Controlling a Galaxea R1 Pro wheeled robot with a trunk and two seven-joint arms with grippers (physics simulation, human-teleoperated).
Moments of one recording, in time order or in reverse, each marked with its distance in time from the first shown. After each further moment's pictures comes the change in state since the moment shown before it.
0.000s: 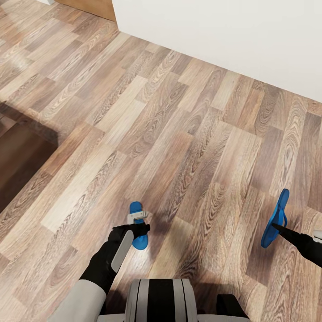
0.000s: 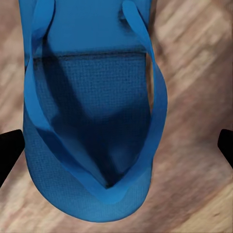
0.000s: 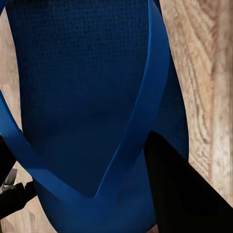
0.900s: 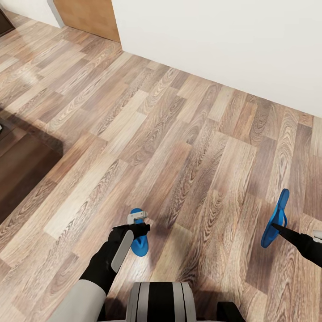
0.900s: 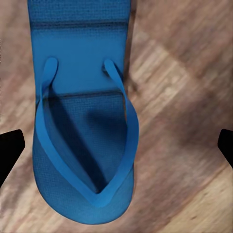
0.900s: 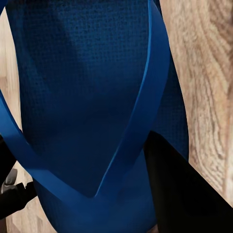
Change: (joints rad) left arm 0.000 0.000 0.000 0.000 0.000 0.002 -0.001; right arm 0.000 0.000 0.000 0.000 -0.002 0.001 0.000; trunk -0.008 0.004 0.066
